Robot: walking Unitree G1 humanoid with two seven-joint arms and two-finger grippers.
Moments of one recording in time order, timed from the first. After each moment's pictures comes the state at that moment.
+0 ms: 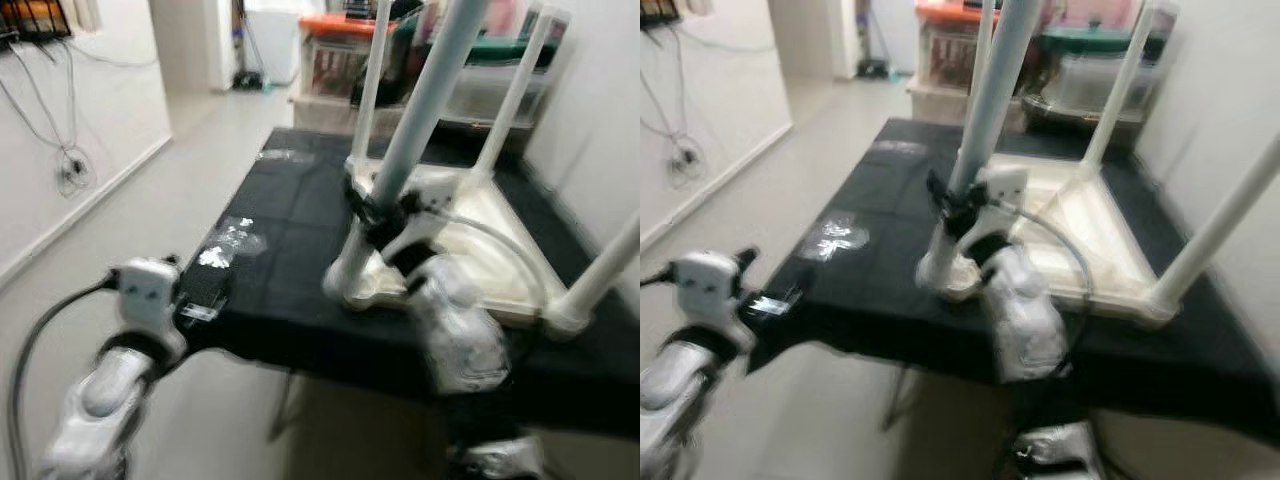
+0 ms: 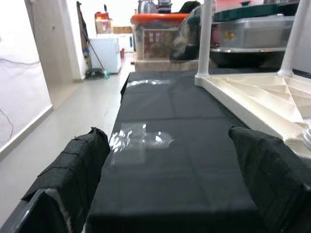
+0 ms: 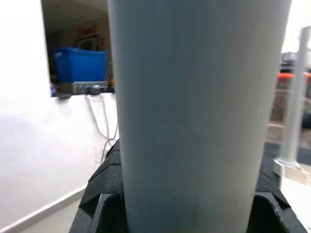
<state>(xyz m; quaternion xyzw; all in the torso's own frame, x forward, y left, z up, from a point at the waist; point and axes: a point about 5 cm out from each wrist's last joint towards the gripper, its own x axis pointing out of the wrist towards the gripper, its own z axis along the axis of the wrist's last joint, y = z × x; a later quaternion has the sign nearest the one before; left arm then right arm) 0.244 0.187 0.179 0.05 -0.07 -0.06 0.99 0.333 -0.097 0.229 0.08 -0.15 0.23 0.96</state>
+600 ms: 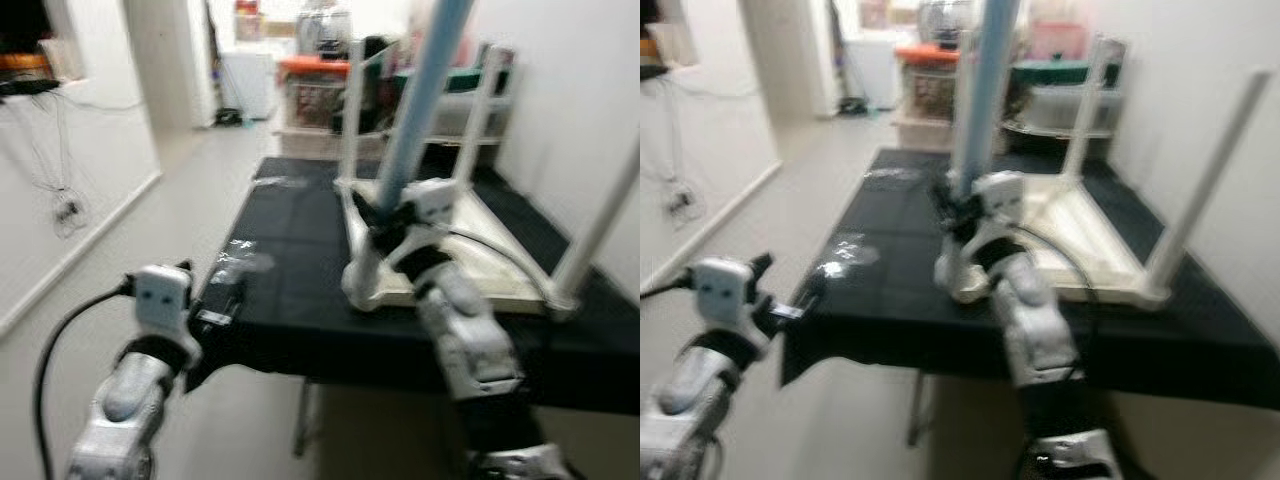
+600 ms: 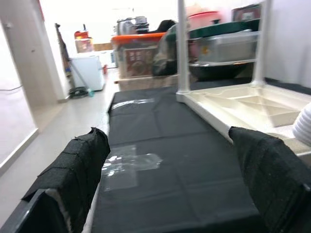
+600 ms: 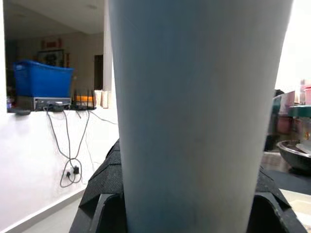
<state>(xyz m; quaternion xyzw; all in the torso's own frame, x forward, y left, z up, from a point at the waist) 0.247 0.173 0.182 0.03 -0.09 -0.08 0.99 0.334 -0.119 0.230 0.03 -0.18 0.18 0.97</state>
